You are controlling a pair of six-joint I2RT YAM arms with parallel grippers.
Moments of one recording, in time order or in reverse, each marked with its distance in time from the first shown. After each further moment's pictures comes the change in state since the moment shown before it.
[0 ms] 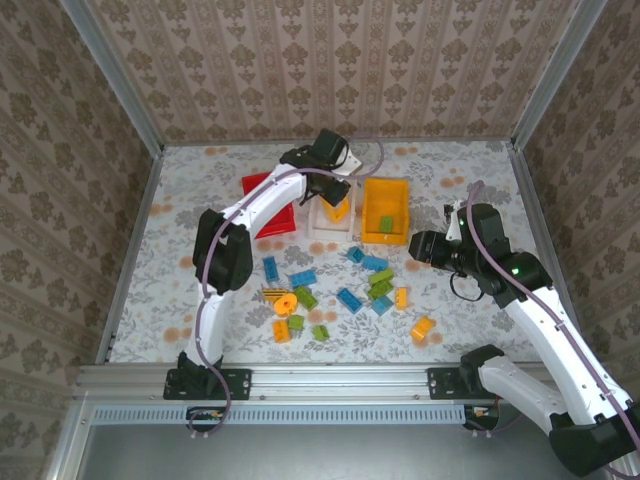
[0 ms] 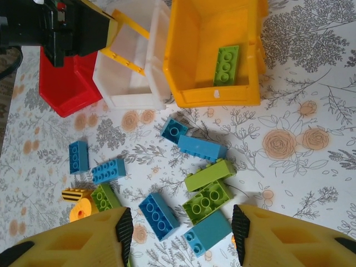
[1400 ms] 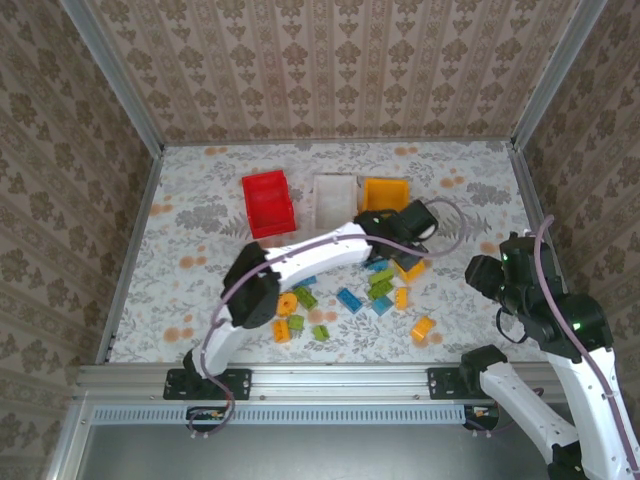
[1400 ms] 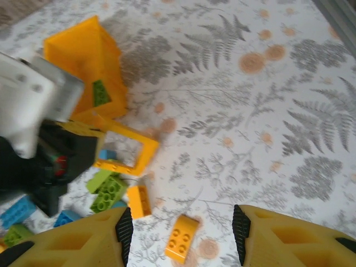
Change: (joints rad) left arm -0.472 -0.068 -0.089 0.068 -0.160 -0.341; right arm -0.051 -0.230 0.177 -0.481 0.367 0.077
